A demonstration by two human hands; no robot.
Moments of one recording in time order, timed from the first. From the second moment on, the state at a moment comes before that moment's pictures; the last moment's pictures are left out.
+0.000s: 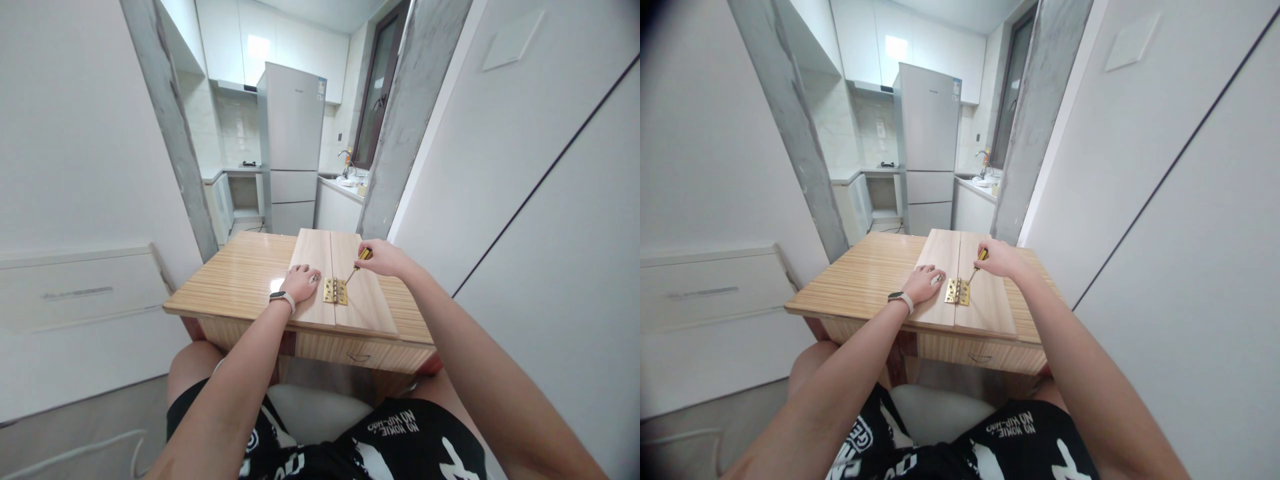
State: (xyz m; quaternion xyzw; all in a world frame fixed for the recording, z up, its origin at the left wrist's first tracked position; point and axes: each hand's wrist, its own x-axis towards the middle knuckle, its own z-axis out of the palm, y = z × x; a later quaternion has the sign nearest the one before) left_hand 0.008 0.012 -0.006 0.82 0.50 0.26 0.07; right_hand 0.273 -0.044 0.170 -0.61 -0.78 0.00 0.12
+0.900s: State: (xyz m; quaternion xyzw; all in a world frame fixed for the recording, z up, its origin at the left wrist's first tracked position) left_hand 0.011 0.008 -0.005 0.82 0.47 0.33 0.09; right_hand 0.292 -0.112 0.132 -0.68 -0.69 0.03 0.25
